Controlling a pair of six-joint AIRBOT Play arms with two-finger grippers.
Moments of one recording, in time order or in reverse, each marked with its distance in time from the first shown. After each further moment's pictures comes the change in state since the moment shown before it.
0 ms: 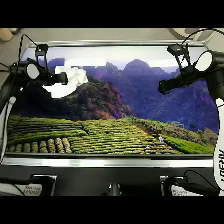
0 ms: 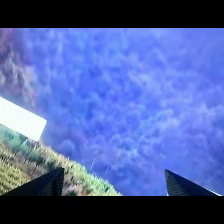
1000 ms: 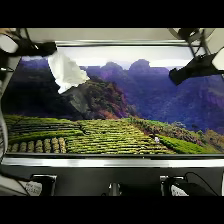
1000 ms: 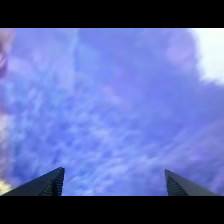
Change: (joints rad) left arm 0.042 0.018 0.406 -0.316 0.004 0.184; right arm 0.000 0.180 0.041 -0.116 -0.127 -0.125
